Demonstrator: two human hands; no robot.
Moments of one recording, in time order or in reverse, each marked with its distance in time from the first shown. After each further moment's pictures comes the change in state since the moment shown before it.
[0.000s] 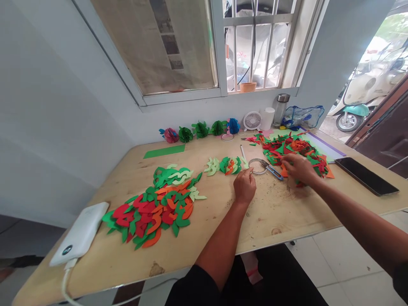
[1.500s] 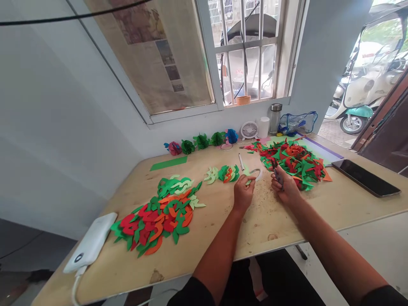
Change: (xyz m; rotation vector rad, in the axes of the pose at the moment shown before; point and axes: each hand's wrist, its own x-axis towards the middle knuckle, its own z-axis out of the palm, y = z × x) left_hand -0.002 0.004 0.006 -0.297 0.018 0.065; right_hand -0.036 -0.040 0.040 1.759 -0.031 0.508
